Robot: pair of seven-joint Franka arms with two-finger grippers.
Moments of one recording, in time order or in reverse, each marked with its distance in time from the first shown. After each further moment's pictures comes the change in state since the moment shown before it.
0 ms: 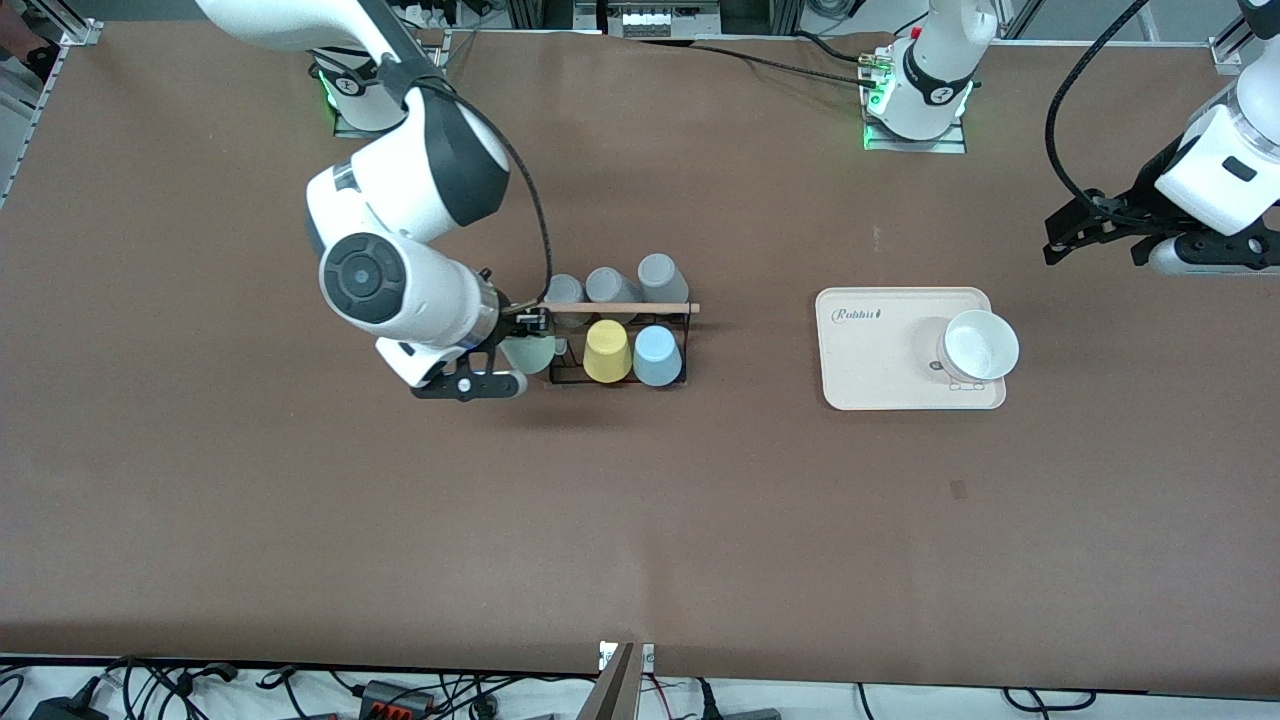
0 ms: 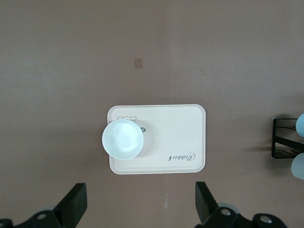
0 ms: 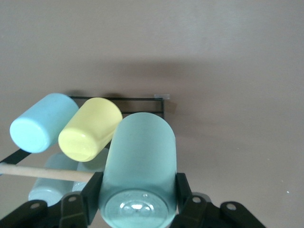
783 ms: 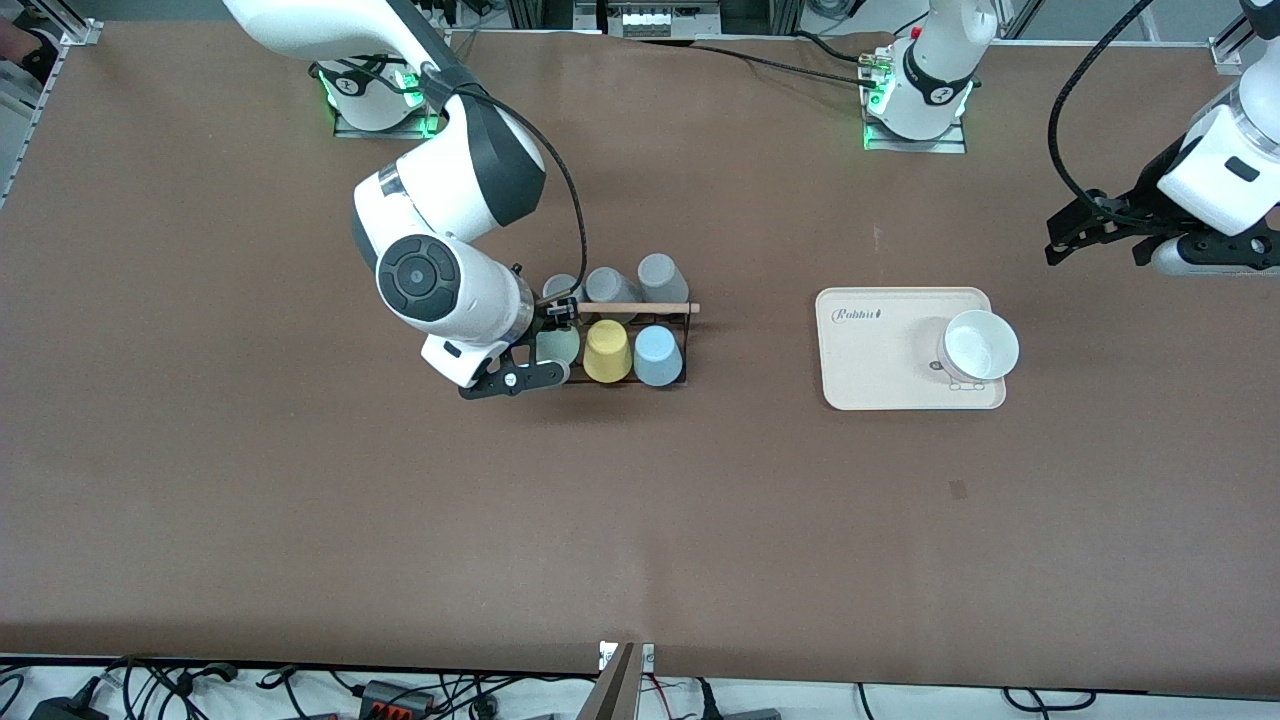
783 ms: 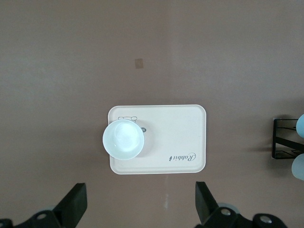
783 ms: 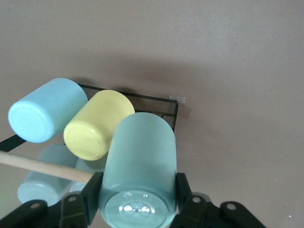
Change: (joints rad) left arm 0.003 0.000 0.001 0.001 0.000 0.000 0.000; right arm 0.039 0.039 -0.004 0.004 -0.013 0.033 -0.091
